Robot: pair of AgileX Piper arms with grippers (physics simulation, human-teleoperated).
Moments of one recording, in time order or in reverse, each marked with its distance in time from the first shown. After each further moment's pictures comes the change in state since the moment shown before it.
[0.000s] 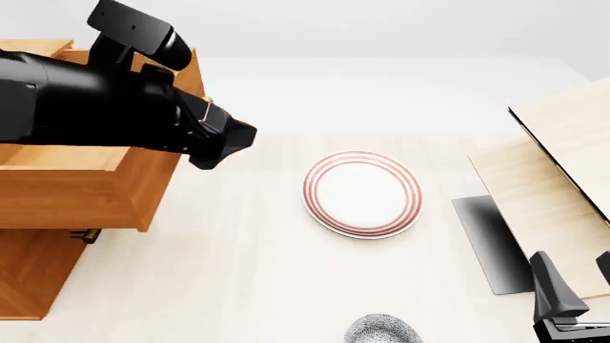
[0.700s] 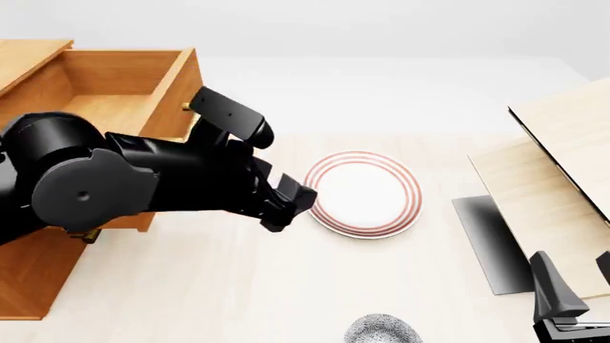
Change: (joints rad) left arm -0.169 0.101 0.178 -0.214 -0.132; right arm 0.000 0.000 0.000 0.000 0.000
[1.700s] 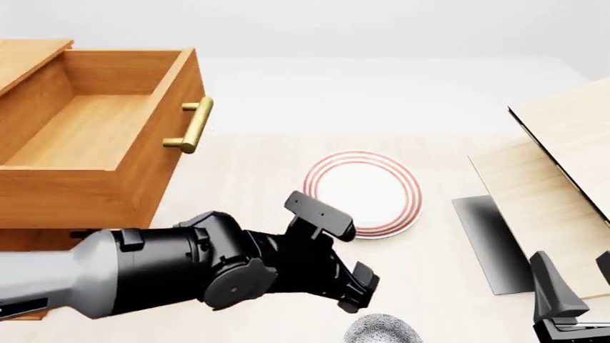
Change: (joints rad) left arm -0.197 0.309 0.132 -0.310 -0.250; right arm 0.000 0.000 0.000 0.000 0.000
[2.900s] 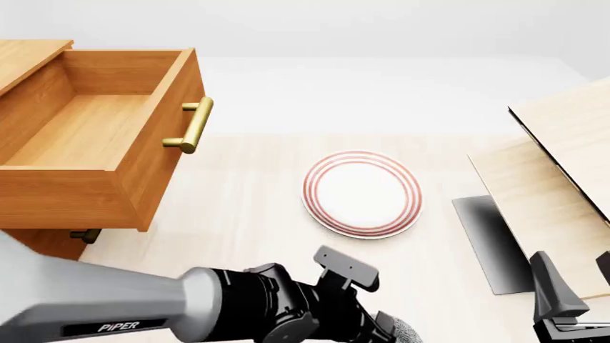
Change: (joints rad) left arm -0.092 0.249 0.012 -0.136 -0.163; right arm 0.000 0.000 0.000 0.000 0.000
